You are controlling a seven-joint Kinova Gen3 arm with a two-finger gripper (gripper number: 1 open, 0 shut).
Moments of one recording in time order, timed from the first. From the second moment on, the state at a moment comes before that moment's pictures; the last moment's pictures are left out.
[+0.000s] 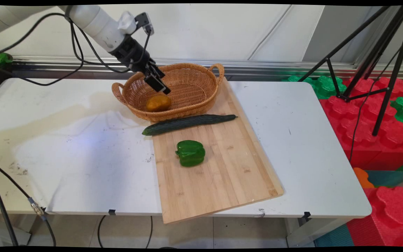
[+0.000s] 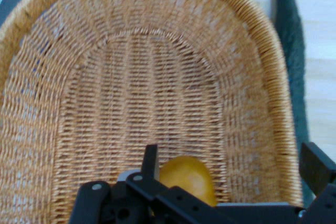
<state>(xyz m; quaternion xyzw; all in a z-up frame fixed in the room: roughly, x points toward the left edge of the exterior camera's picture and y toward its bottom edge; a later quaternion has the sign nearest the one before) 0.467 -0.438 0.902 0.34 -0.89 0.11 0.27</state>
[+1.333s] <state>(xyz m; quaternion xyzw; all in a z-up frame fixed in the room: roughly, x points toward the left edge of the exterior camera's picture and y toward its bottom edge) 0.344 -0.451 0.889 0.20 -0.93 0.10 0.30</state>
